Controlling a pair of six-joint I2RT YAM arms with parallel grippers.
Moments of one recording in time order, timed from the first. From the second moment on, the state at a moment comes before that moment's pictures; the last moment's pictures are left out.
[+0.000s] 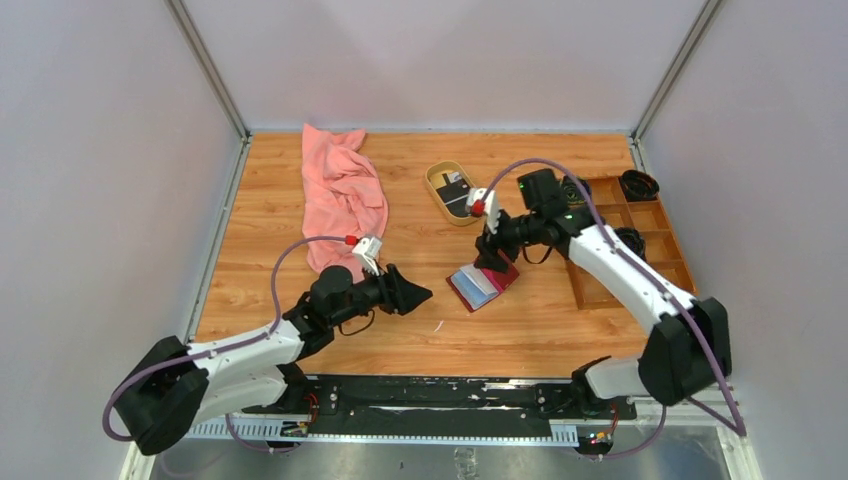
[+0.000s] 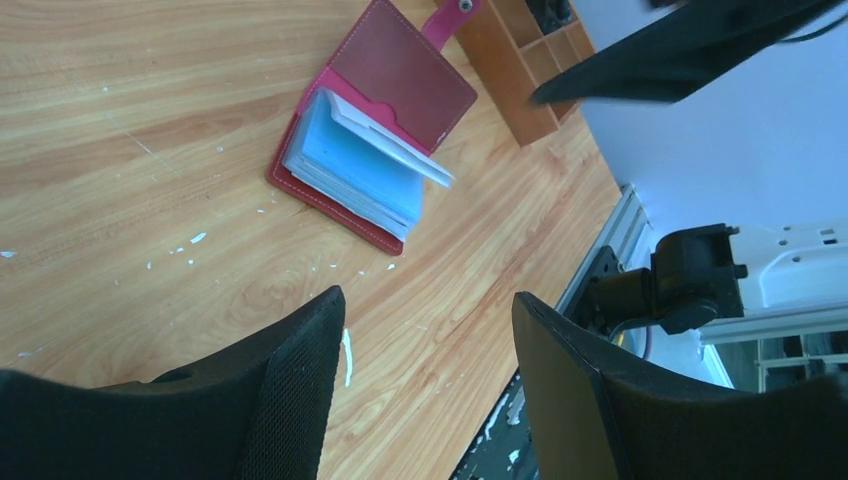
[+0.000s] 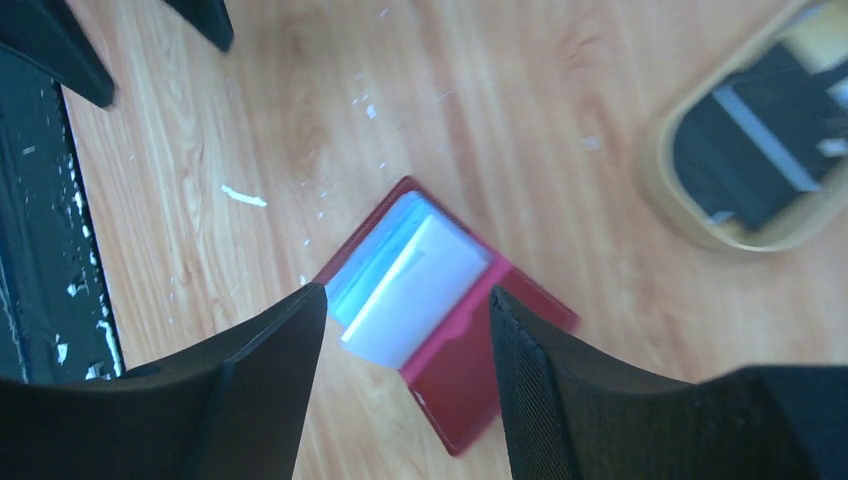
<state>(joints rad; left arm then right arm) -0.76 1.04 0.26 0.57 0.20 -0.73 0.40 1.30 1.09 -0.61 -0.68 -0.66</state>
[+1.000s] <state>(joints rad) -0.76 0.75 0.07 0.57 0.04 -0.79 0.58 1.71 1.09 -0.62 -0.35 -0.53</state>
